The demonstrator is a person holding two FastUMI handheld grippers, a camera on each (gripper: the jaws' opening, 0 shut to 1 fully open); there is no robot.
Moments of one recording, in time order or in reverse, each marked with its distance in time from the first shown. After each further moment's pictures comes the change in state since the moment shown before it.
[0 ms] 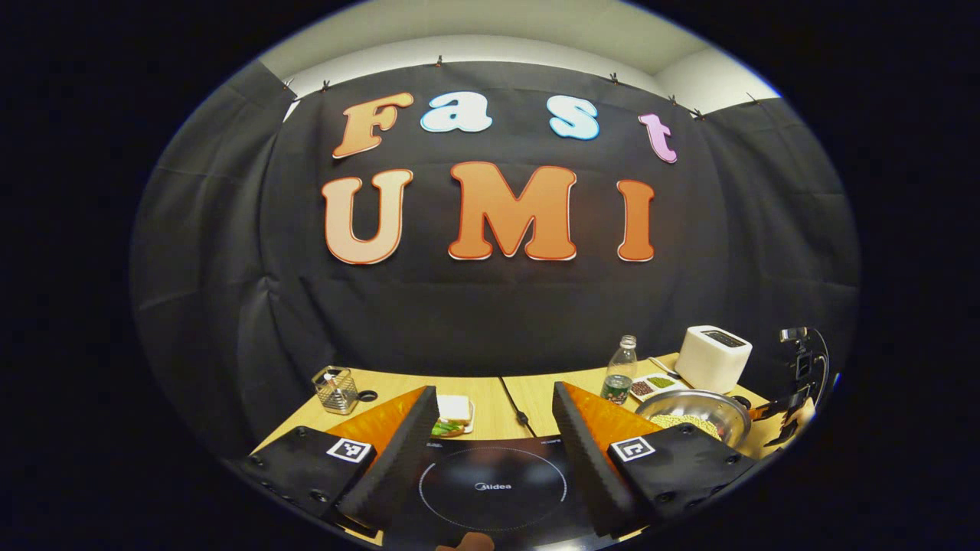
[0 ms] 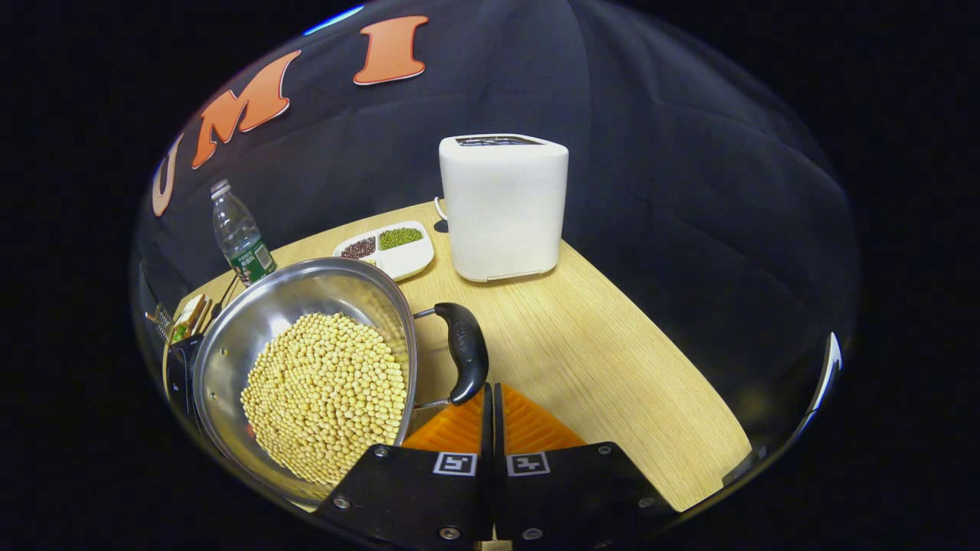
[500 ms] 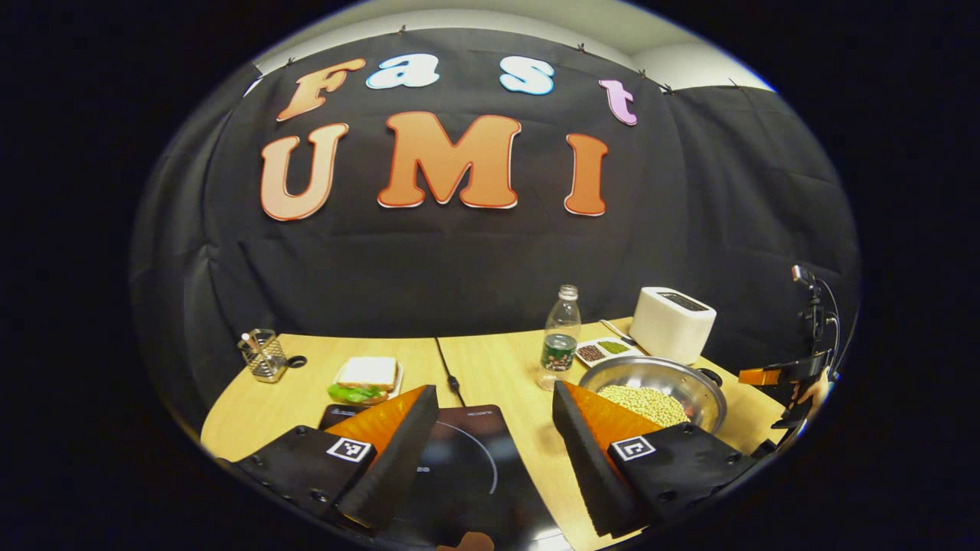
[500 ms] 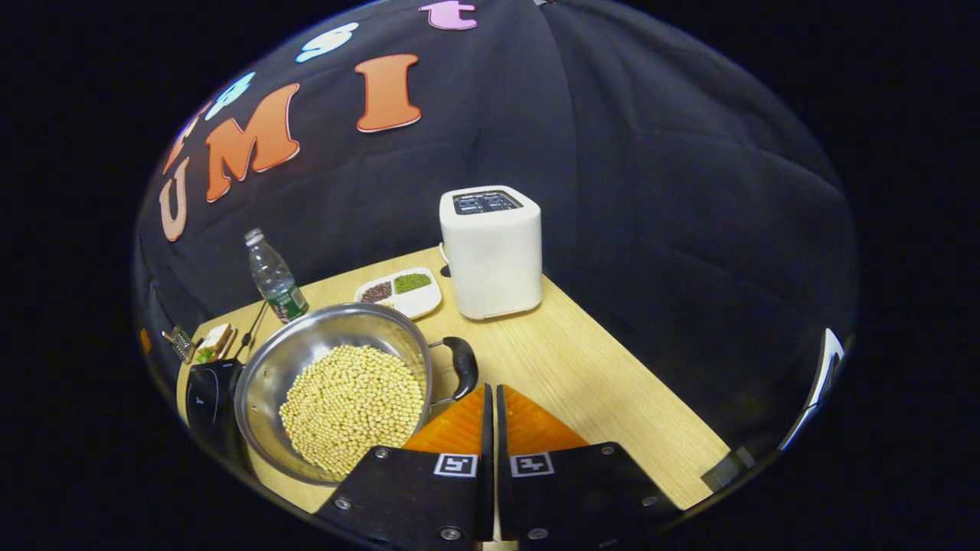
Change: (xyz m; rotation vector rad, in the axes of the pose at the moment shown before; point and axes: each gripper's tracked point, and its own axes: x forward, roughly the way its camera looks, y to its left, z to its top) left arm 0.040 -0.100 -0.072 -0.007 0.145 -0.174; right arm -0.059 -0.004 0.030 0.054 -0.156 0.066
